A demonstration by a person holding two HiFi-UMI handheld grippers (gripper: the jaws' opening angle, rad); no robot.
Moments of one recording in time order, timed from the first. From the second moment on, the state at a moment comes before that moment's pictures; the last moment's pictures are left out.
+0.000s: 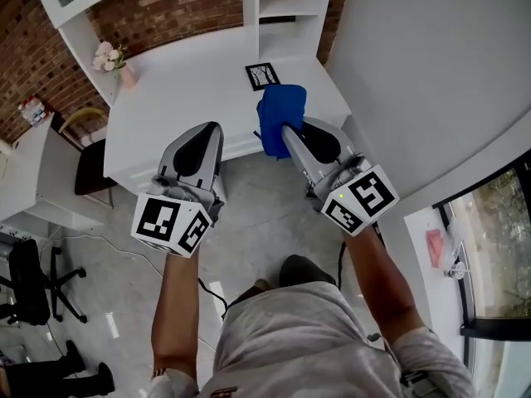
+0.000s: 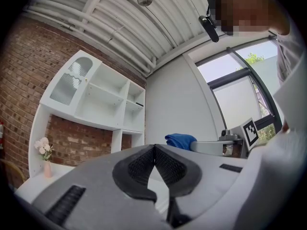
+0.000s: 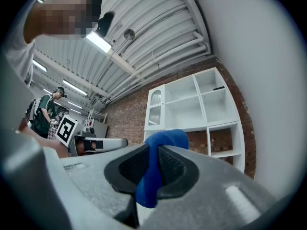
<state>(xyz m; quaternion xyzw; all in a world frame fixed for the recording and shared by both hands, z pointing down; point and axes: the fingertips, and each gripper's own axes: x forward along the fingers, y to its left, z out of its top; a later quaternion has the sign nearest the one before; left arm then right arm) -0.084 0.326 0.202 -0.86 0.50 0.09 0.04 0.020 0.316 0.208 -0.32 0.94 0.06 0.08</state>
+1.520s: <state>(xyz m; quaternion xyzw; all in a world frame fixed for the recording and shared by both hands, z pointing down) -0.065 0.011 0.252 -0.83 0.56 0.03 0.04 0.050 -0.002 0.239 -0.25 0.96 0.10 0.05</state>
